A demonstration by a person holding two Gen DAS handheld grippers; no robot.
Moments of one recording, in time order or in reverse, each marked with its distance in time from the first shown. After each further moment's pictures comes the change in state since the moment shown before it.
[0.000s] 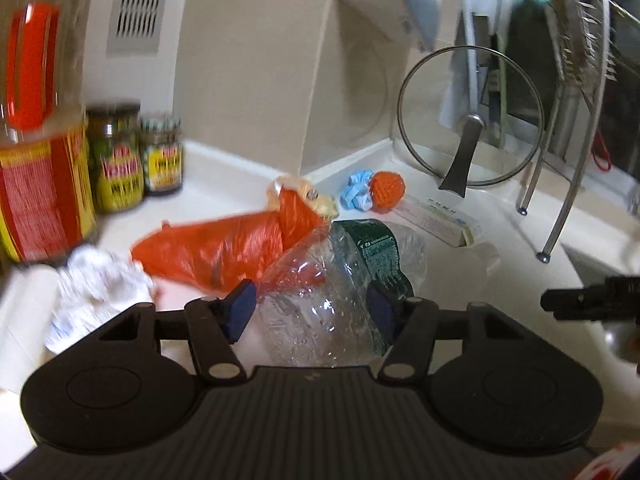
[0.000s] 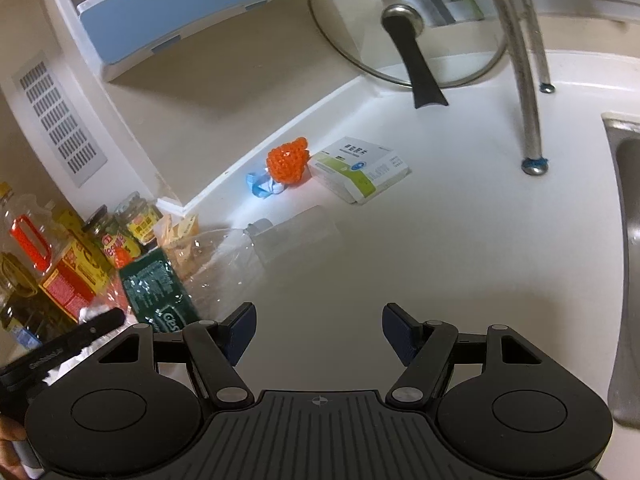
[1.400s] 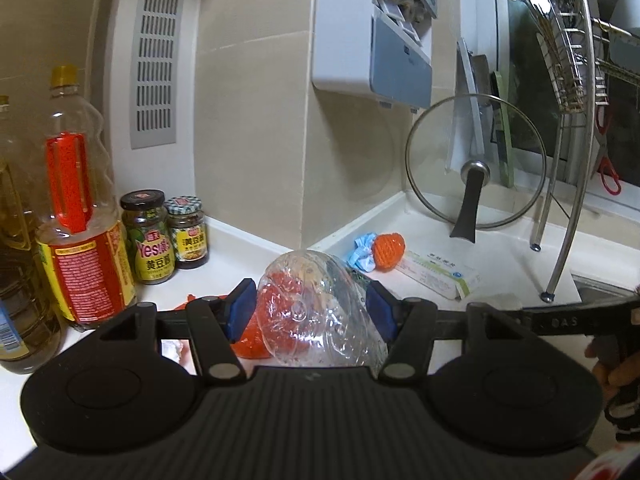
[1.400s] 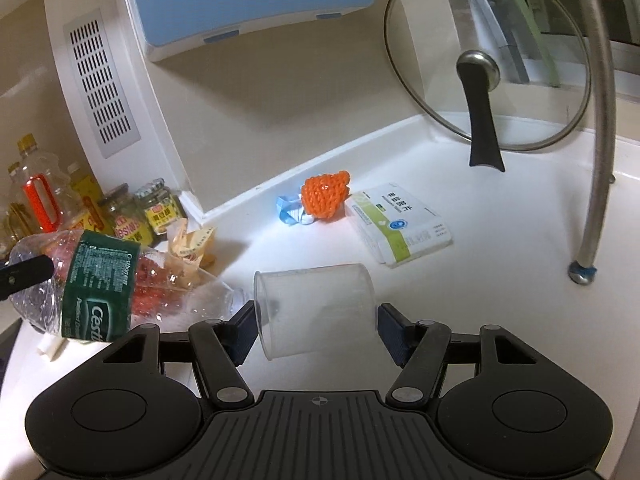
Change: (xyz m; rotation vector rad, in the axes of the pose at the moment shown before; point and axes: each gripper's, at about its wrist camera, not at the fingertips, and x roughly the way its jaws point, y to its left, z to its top) left arm -0.054 -0.049 0.034 0.028 -0.119 0.133; right arm 0.027 0.003 0.032 -0.234 -0.036 0.074
